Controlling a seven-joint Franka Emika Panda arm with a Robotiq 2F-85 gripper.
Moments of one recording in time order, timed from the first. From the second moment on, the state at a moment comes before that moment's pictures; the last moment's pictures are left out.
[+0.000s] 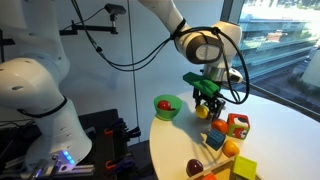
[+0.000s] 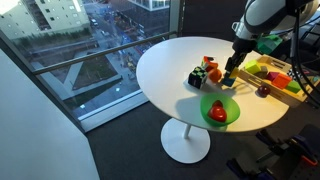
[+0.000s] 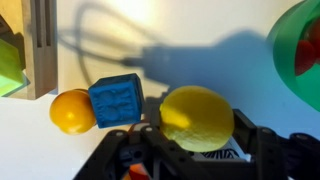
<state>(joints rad) -0.15 0.23 -0.05 -2.16 0.06 2.33 -0.38</state>
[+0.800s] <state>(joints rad) -0.14 0.23 -0.01 -2.17 0.08 2.33 -0.40</state>
